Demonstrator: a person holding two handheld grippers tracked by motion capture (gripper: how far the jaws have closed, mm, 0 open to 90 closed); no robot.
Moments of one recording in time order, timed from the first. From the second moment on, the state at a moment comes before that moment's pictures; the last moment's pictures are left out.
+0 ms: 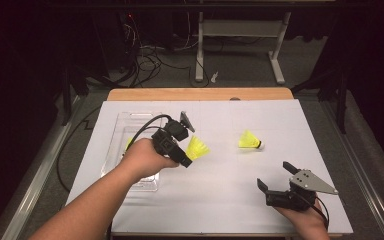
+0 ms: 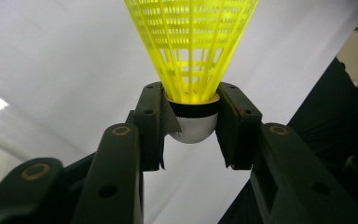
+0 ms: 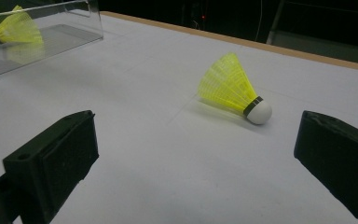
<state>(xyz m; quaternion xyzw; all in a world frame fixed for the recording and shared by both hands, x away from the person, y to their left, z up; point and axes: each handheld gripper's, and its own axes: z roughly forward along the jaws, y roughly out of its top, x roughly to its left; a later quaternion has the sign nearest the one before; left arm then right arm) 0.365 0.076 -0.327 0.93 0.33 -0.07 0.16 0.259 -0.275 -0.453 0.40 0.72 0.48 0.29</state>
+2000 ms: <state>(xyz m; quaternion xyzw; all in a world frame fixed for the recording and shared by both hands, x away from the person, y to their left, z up) 0.395 0.201 -0.351 0.86 0.49 -0.04 0.14 0.259 -0.274 -0.454 0.40 0.73 0.48 0.29</state>
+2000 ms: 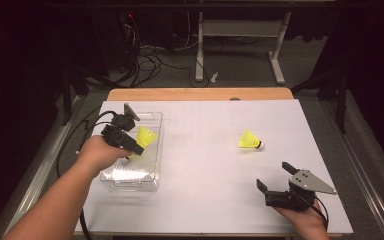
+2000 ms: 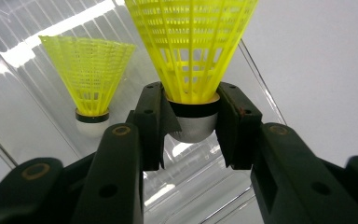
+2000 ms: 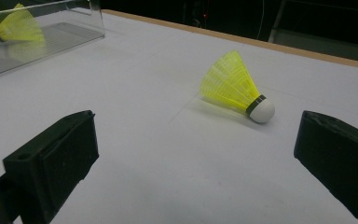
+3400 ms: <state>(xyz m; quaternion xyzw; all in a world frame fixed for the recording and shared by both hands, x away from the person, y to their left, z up) 0.411 0.197 -0.396 0.85 0.51 -0.05 0.11 0.260 -0.274 -0.455 0.40 0.73 0.48 0.29</state>
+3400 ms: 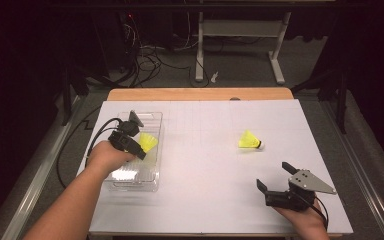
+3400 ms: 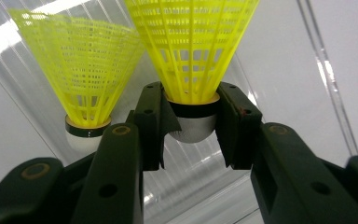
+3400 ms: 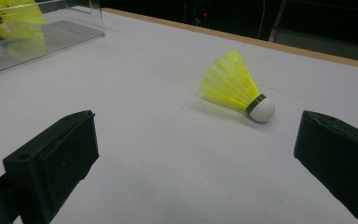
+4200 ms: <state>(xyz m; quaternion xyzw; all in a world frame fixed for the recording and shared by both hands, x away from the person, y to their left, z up) 0.421 0.188 -0.418 0.85 0.52 -0.05 0.10 0.260 -0.274 -0.455 0.40 0.73 0.48 0.29</state>
